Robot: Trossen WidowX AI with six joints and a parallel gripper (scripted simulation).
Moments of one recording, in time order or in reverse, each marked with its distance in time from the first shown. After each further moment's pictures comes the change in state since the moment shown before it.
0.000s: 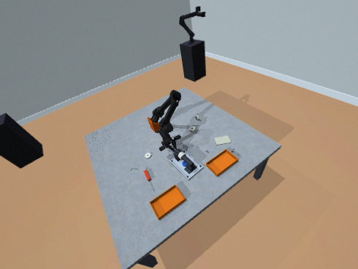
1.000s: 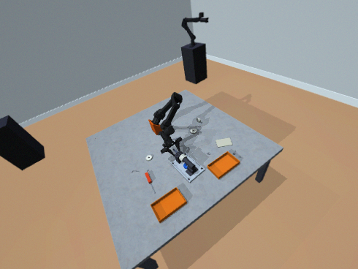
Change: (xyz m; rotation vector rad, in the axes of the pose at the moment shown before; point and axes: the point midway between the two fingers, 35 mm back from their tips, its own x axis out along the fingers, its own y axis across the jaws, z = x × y) arm 0.002 0.000 -0.002 0.001 -0.002 -0.003
